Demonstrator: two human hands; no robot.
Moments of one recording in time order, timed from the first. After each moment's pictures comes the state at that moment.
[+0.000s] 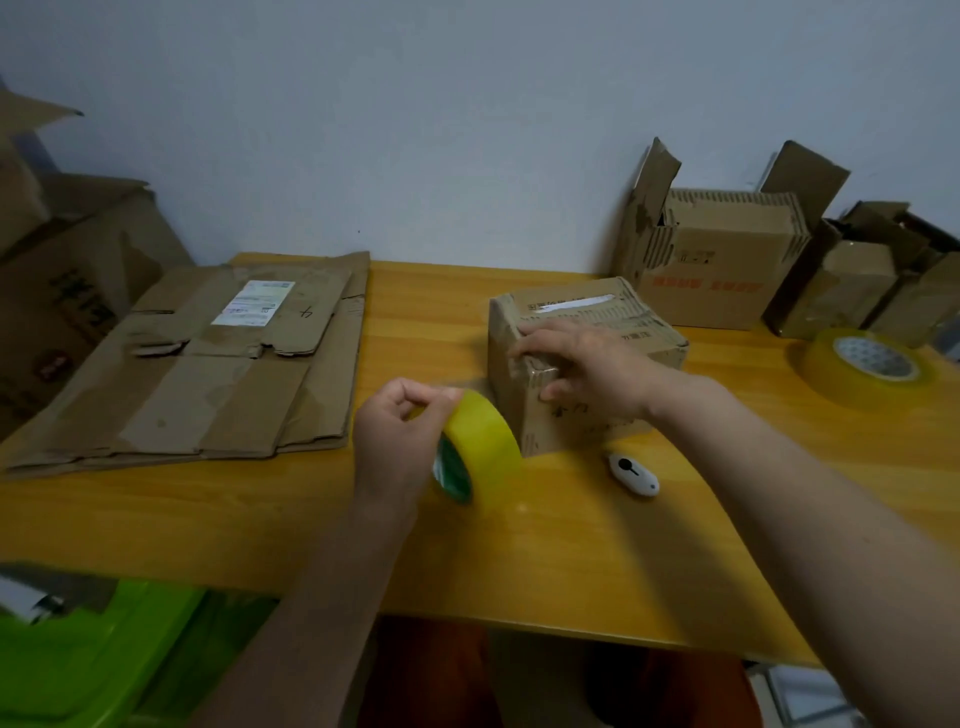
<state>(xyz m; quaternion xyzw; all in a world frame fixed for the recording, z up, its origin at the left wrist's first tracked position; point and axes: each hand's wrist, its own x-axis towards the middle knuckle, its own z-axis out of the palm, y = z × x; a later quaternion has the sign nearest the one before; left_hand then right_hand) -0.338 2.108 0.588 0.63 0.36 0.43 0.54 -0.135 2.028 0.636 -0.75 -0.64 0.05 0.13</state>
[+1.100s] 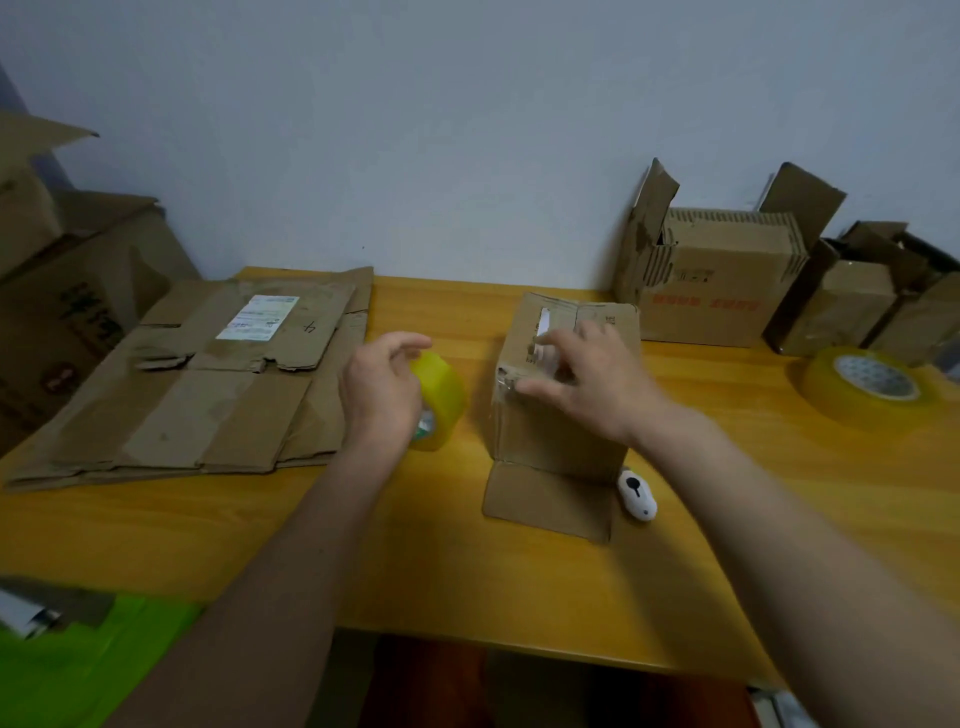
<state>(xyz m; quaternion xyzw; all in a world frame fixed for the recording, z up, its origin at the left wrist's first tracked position) -0.313 2.153 0.621 0.73 0.44 0.43 0.31 -0.155 2.022 0.641 -0.83 -0.53 -0.02 0.16</state>
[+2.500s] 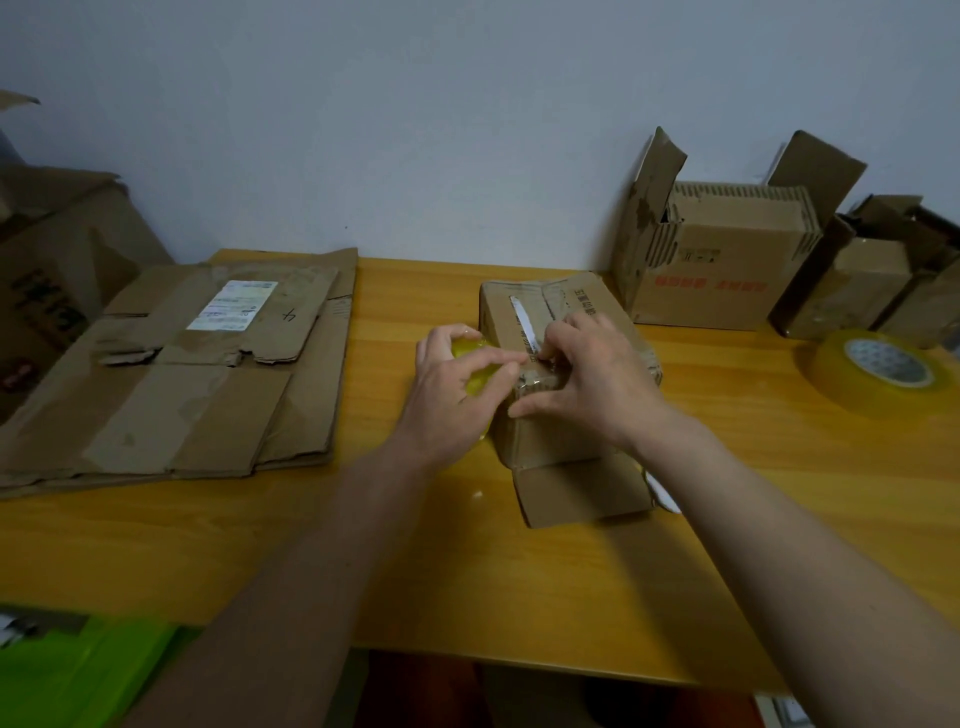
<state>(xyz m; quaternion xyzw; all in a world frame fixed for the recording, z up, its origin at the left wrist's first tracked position) -0.279 2.144 0.593 0.86 0.22 0.30 0.35 -0.149 2.033 0.627 -0.82 -0.53 -0.05 0.20</state>
